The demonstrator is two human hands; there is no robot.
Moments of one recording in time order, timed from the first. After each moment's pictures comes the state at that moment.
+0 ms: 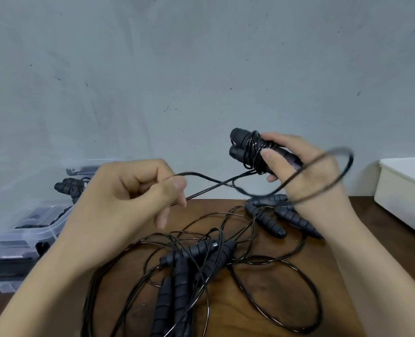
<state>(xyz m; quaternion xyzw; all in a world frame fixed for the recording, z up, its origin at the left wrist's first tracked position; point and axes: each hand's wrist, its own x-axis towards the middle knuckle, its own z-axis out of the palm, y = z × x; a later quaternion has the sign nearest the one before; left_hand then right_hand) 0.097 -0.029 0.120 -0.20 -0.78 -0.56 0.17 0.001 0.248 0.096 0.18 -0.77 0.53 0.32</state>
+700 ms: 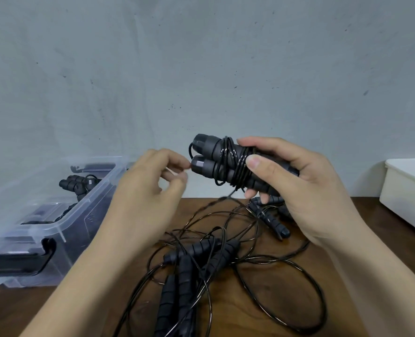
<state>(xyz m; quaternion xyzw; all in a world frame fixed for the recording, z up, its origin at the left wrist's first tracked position) 0.061 -0.021 0.103 -0.11 -0.85 -0.42 0.28 0.043 0.221 0.110 0.27 -0.70 0.65 0.16</state>
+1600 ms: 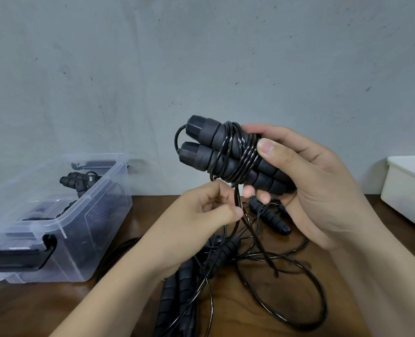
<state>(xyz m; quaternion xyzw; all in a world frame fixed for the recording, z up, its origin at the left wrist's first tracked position) 0.057 0.015 0.070 -0.19 -0.79 -0.58 0.01 0.058 0.214 0.121 0.27 -0.58 0.77 0.05</state>
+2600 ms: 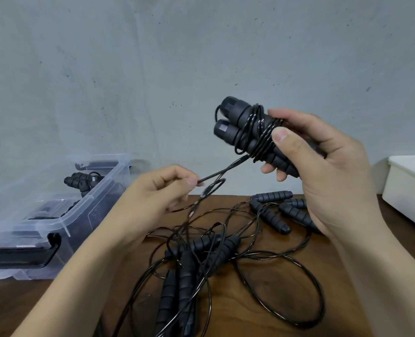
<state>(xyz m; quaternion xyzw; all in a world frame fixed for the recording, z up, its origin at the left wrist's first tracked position) 0.042 -0.034 0.085 -0.16 -0.76 -0.62 0.09 0.040 0.235 0.118 0.24 -0.65 0.66 0.29</state>
